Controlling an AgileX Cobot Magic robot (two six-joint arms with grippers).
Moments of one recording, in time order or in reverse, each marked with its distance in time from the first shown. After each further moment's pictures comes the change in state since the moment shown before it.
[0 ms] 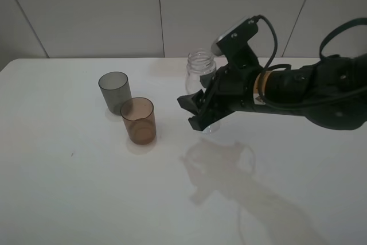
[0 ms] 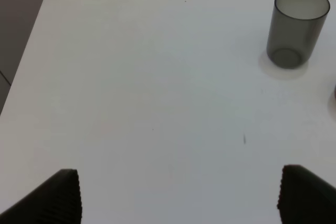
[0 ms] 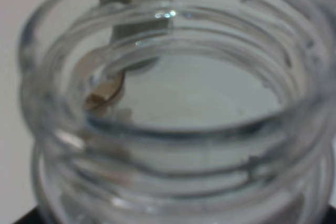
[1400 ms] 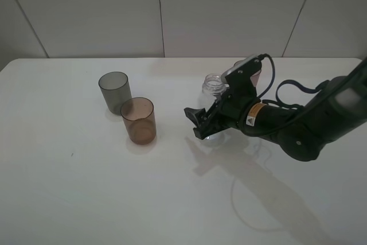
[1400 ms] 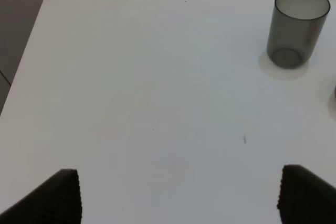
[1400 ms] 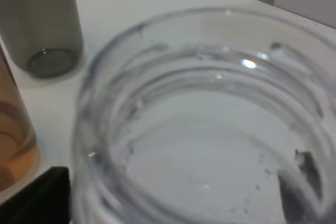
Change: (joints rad) left arm 0.000 0.000 0.000 0.000 0.000 0.000; right arm -0.068 0.375 0.040 0.253 -0.493 -0.246
